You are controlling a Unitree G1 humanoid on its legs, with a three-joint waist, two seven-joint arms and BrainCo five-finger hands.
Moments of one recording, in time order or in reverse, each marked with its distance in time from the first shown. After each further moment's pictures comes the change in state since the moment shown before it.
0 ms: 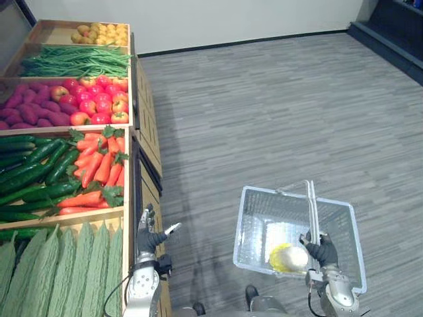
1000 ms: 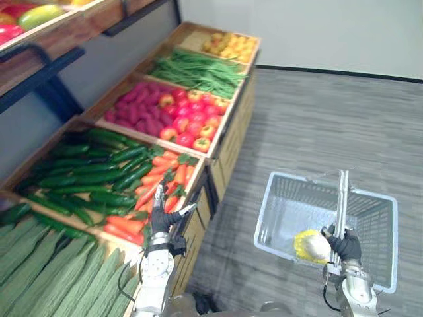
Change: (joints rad) left arm -0.037 -0.045 -0.116 -0.106 0.028 -0.005 0.037; right arm 0.001 -0.031 -0.121 0.104 0.009 0.008 -0.046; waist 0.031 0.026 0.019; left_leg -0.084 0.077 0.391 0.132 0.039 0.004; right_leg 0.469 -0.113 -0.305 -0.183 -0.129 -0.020
